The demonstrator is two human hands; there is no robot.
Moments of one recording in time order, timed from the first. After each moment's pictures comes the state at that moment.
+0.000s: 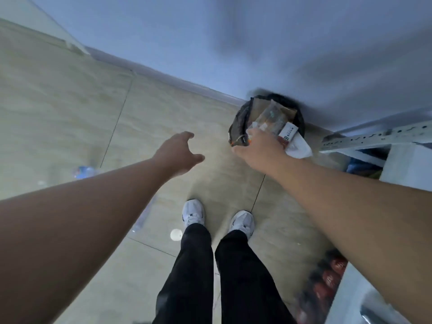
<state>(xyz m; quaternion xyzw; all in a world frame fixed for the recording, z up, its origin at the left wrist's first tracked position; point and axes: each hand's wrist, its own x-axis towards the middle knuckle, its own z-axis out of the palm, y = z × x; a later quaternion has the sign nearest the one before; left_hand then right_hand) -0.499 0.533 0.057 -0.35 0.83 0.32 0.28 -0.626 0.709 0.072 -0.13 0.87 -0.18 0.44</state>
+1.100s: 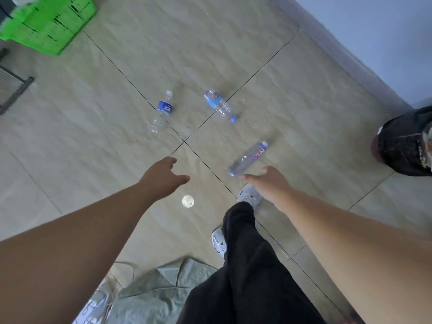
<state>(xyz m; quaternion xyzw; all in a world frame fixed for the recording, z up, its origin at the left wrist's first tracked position) 0.085 0.367 0.079 -0.63 0.63 0.40 0.23 -0.148 0.510 0.045 -0.09 0.80 -0.12 0.58</state>
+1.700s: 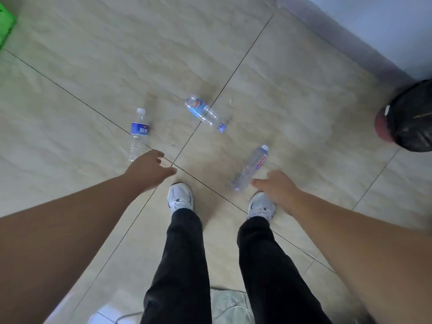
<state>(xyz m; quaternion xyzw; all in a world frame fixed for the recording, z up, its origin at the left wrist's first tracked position) 0.056 0.199 -0.048 -0.55 0.67 0.40 0.29 -0.152 0.435 -0.052 0.02 0.82 -0.11 0.56</state>
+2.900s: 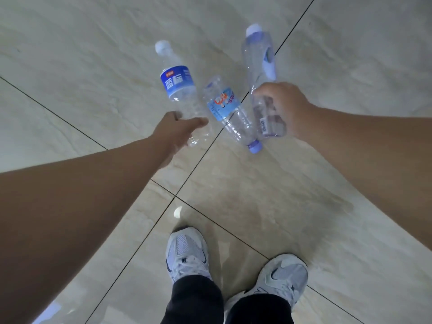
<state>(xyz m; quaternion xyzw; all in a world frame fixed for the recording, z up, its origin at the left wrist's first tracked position) -0.016 0.091 -0.345 -0.62 0.50 0.60 0.09 -0.225 0.207 -0.320 0.03 0.79 -0.37 0.49</state>
